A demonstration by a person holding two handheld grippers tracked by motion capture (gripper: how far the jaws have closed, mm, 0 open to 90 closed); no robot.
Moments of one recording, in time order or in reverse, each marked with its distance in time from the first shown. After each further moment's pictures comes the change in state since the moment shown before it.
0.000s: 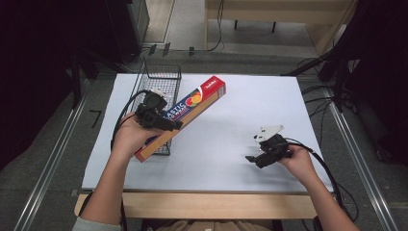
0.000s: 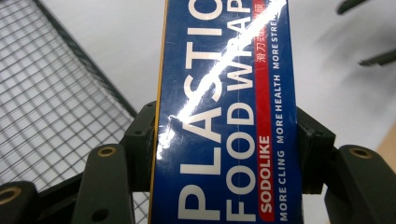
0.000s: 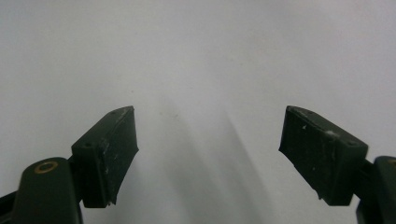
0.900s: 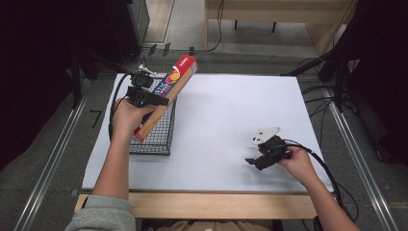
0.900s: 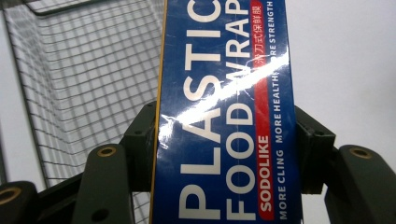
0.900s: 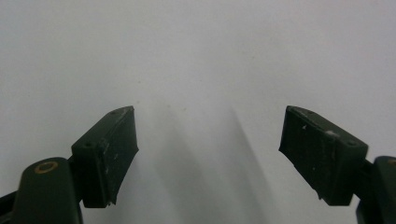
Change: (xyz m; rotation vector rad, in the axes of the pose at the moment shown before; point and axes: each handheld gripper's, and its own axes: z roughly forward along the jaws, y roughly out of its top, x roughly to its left) left arm 0.066 0.021 0.007 -0.021 0.188 -0.251; right arm 0.004 0.000 0.004 0.033 0.003 -0.041
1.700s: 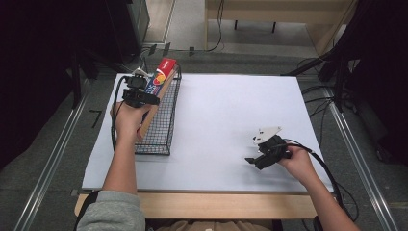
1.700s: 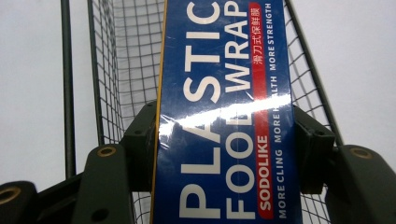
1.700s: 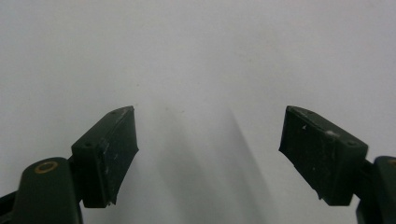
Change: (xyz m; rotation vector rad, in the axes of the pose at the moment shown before) left arm 0.024 -0.007 0.028 0.050 0.179 -0.146; right arm -0.001 0.001 -0.001 -0.009 0.002 0.008
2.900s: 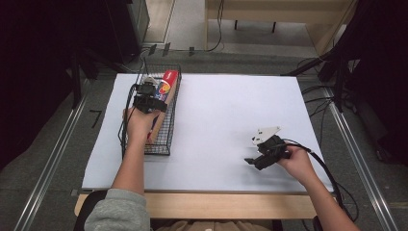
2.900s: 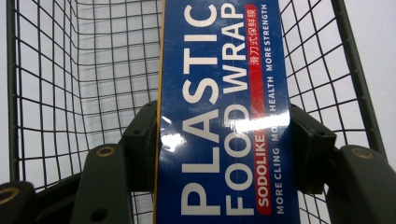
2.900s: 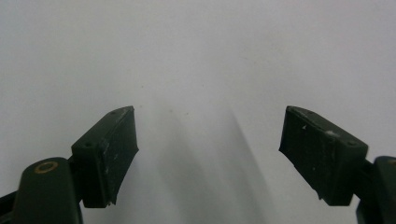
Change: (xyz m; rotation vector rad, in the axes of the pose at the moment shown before) left arm -0.015 -0.006 0.038 0.087 0.005 -0.046; right arm 0.001 0.002 0.001 0.000 0.008 -0.010
